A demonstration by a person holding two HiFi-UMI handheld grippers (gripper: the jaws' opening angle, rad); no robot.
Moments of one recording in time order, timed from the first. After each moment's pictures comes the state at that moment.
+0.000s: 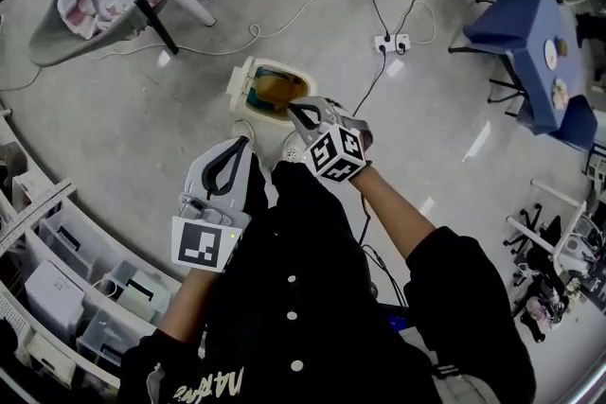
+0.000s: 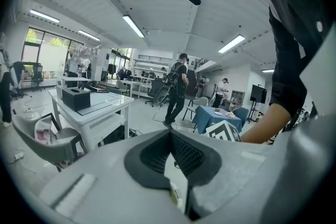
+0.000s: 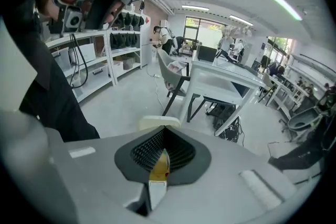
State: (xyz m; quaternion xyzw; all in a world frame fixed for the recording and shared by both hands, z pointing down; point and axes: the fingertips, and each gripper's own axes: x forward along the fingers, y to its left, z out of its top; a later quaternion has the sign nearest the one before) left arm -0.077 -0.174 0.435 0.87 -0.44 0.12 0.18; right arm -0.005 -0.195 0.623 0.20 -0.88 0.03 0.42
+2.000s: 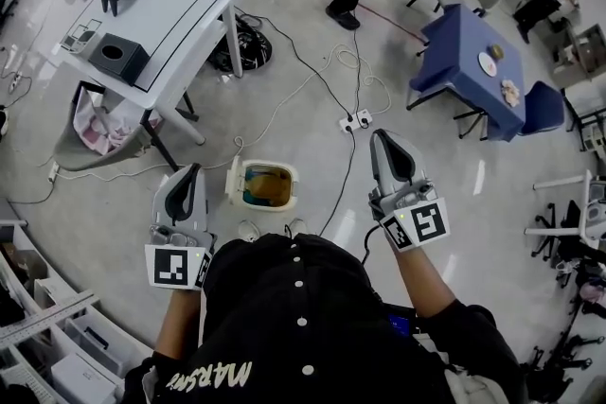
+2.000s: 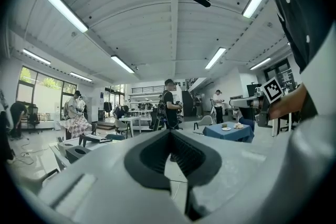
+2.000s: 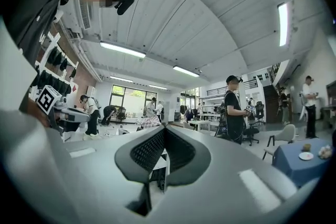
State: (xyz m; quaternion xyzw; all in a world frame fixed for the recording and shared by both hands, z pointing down) left arm -0.113 -0.222 0.285 0.89 -0.45 0.04 -0.01; right arm 0.176 -0.197 0.267 0.59 -0.81 -0.02 0.01
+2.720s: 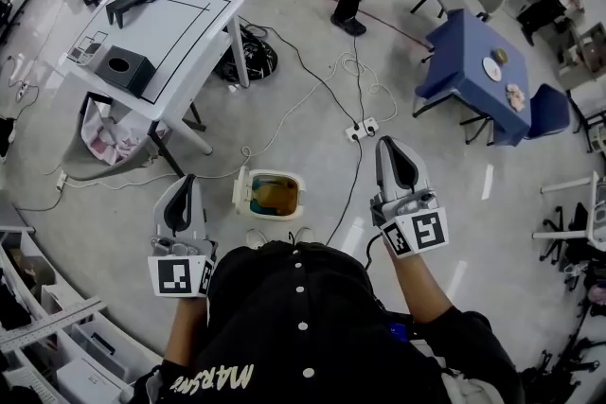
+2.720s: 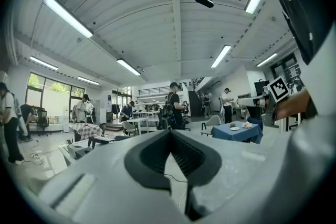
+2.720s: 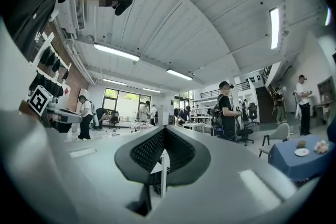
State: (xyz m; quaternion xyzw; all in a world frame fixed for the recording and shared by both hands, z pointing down) left arm -0.128 -0.228 0.279 0.87 -0.48 0.04 -0.02; right arm 0.187 -0.202 0.264 0.62 -0.78 -0.03 -0.02
